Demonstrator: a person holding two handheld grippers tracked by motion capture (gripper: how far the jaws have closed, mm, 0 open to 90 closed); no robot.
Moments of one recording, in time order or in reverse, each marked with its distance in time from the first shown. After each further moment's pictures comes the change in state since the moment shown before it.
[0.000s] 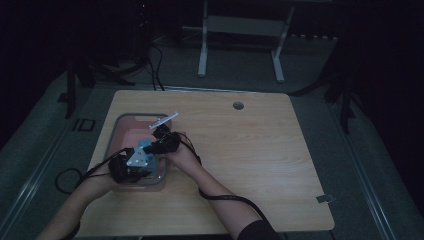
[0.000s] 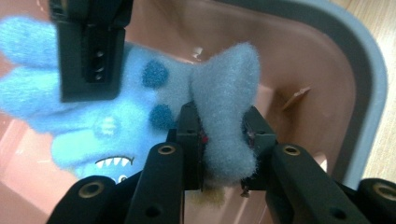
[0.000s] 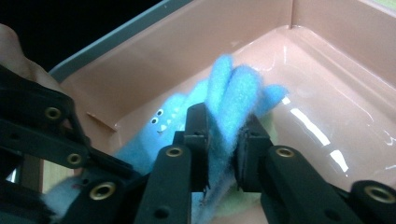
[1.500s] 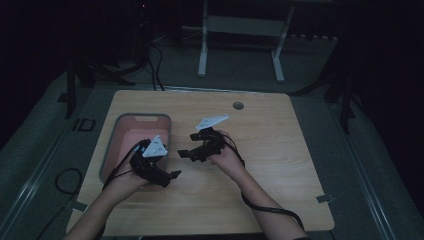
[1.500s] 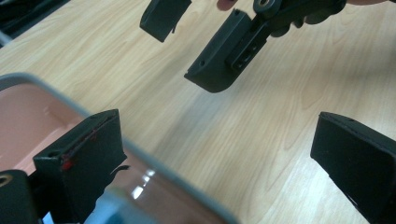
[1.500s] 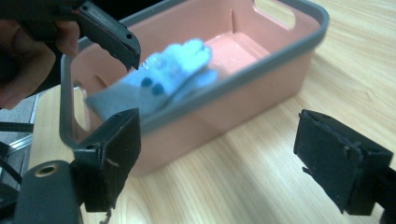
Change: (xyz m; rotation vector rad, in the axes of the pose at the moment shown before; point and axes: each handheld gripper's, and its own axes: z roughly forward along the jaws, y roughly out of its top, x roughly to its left) left arm -0.028 0.071 -0.009 -0.282 0.012 -0.196; right arm -0.025 -0.059 -0.116 -0.136 -0.057 -0.060
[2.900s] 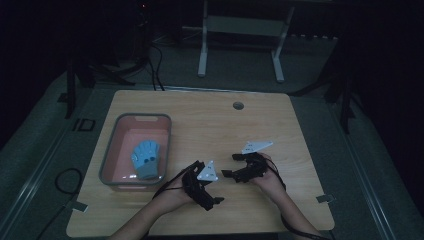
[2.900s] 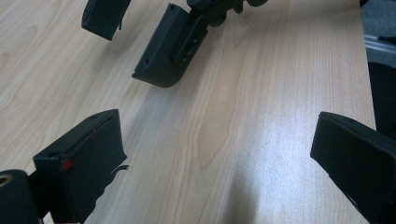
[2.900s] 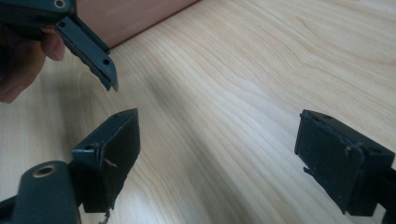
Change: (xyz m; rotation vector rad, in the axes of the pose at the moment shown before) left arm -0.083 0.018 0.109 0.008 -0.268 0.158; right arm -0.036 -0.124 -0.079 0.028 -0.102 0.058
